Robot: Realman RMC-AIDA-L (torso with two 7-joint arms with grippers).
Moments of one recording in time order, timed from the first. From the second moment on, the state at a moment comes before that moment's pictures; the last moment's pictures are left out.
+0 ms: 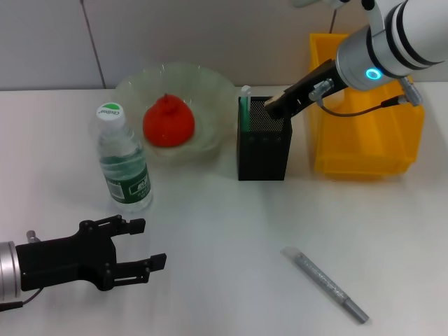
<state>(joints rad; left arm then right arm) -0.37 -2.07 0.80 0.65 1.94 1.51 -1.24 0.84 2.08 -1.39 -1.25 -2.64 -1.24 2.71</state>
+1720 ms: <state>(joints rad) -0.38 -2.06 0.80 0.66 1.93 1.57 -1.23 0.82 2.08 -1.38 -1.61 -2.63 -1.69 2.78</state>
